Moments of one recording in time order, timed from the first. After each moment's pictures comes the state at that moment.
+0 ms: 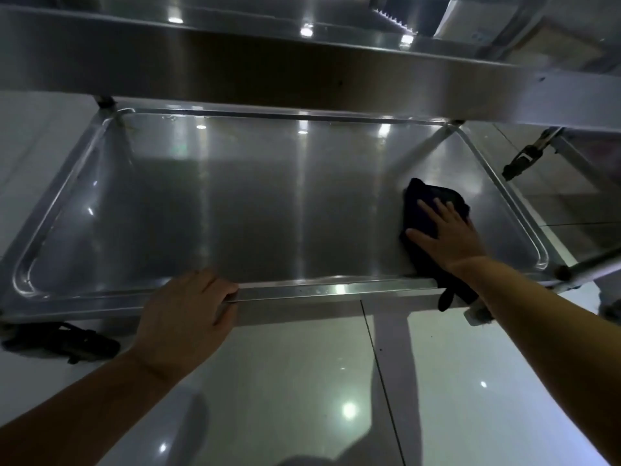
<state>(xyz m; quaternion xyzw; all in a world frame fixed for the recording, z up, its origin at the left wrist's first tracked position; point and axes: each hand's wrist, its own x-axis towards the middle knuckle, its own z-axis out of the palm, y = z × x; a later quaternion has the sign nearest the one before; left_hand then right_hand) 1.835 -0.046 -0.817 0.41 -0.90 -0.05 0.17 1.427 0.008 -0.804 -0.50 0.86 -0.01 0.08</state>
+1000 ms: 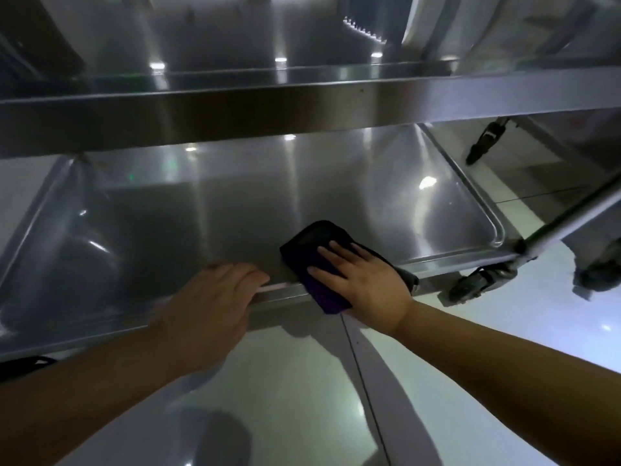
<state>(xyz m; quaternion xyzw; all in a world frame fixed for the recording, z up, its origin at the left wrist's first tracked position) 1.758 -0.029 -0.768 0.23 -0.97 -0.02 0.08 1.496 0.064 -0.829 -0.79 0.61 -0.03 -0.06</state>
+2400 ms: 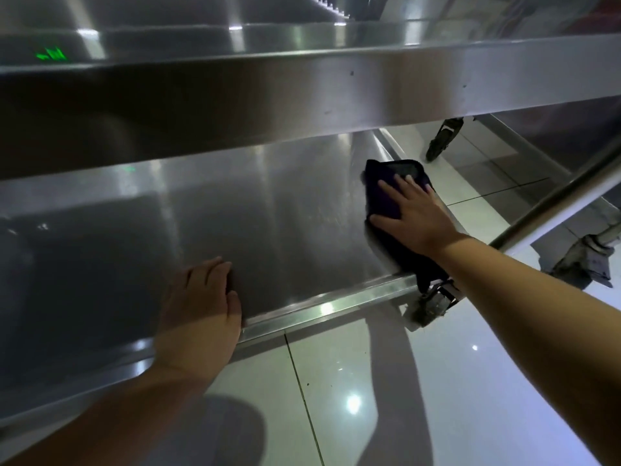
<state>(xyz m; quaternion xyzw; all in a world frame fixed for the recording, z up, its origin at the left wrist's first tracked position) 1.623 -0.041 -0.829 0.45 -0.87 -0.04 0.19 1.287 0.031 -0.805 -0.51 0.85 -0.05 0.05</state>
